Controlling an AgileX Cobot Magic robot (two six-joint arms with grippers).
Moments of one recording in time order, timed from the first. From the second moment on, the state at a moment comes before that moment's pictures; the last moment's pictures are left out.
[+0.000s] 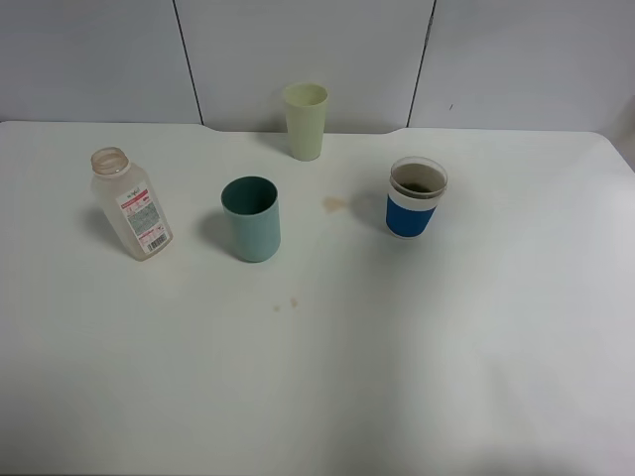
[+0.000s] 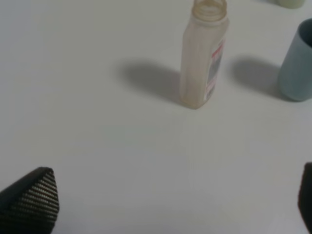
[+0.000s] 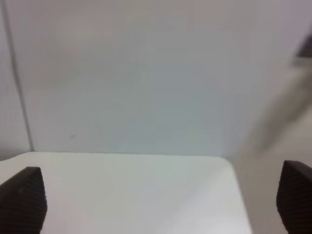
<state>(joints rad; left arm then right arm) -0.04 0.00 -0.51 -0.04 1.05 0.04 -0.13 1.01 -0.97 -0.02 0.33 -0.16</state>
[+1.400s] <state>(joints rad) -0.04 0.00 -0.51 -0.04 1.05 0.04 -0.10 0.16 -0.76 0.03 1.01 -0.15</state>
